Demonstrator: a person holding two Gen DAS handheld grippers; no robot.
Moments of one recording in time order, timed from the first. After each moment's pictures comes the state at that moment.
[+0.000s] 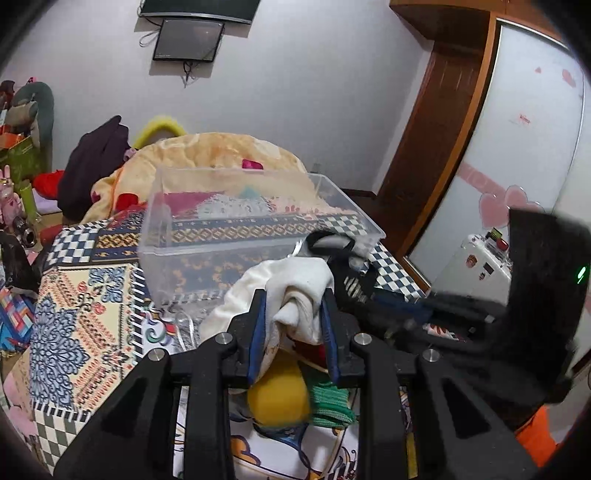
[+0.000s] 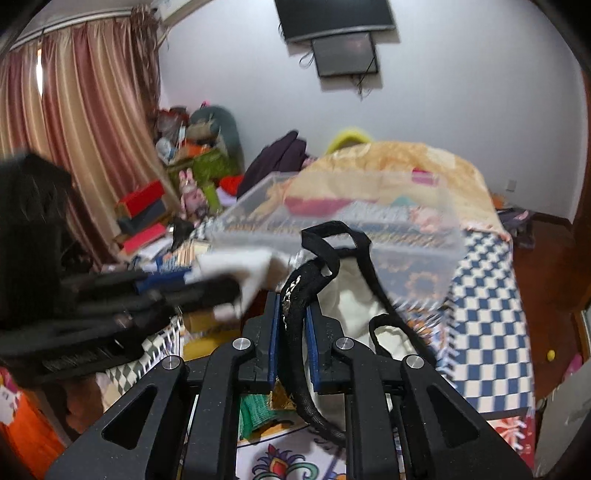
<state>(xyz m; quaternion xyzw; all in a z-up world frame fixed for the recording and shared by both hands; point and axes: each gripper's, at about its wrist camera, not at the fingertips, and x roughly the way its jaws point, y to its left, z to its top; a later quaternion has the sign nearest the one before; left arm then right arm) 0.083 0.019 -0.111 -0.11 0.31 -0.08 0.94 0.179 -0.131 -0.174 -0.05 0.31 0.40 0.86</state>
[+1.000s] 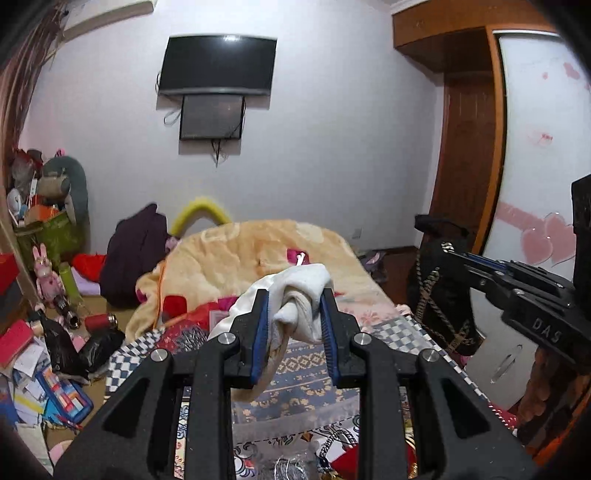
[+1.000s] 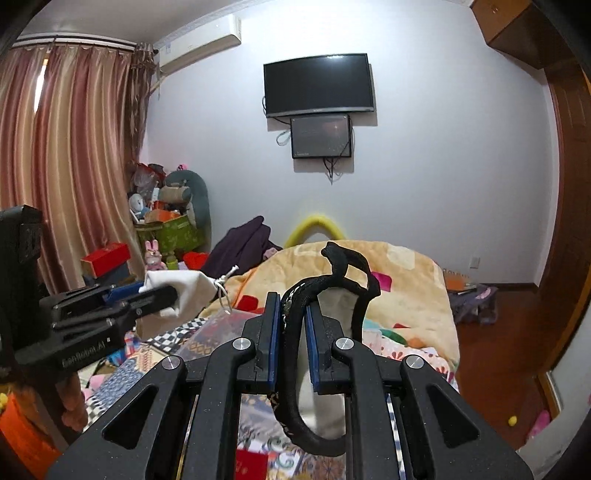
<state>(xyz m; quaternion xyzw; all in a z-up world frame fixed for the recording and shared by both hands) 0.143 0.046 -0.034 -0.05 0.20 0.00 0.98 0.219 -0.140 -0.080 -0.04 0.16 0.33 0.93</state>
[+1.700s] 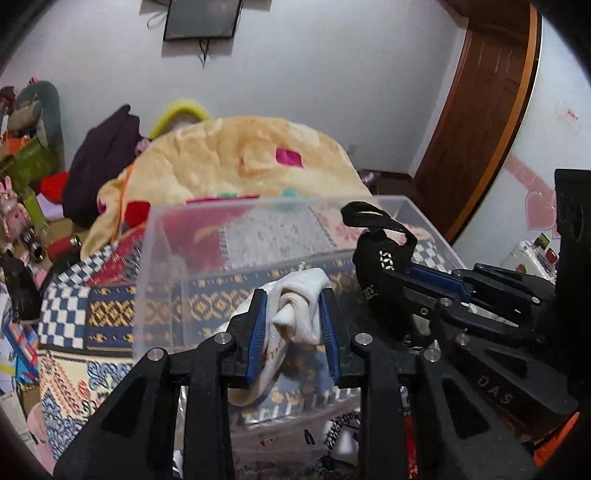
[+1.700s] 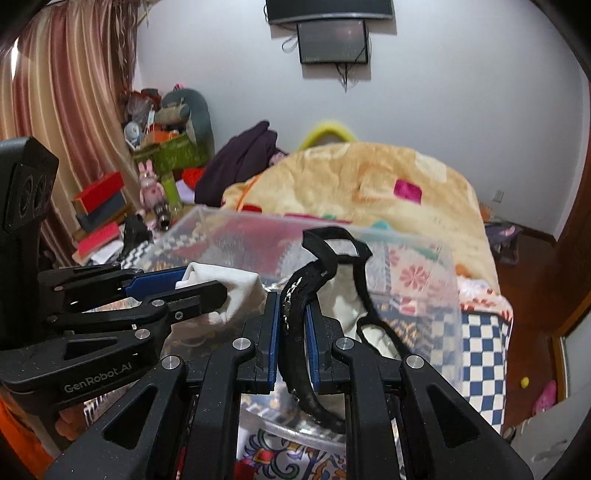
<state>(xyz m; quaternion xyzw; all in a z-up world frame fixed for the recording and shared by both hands) 0.222 0.050 -0.128 -0.09 0.37 -0.04 0.92 0.273 -0.100 -0.159 -0.09 0.33 0.35 0.87</state>
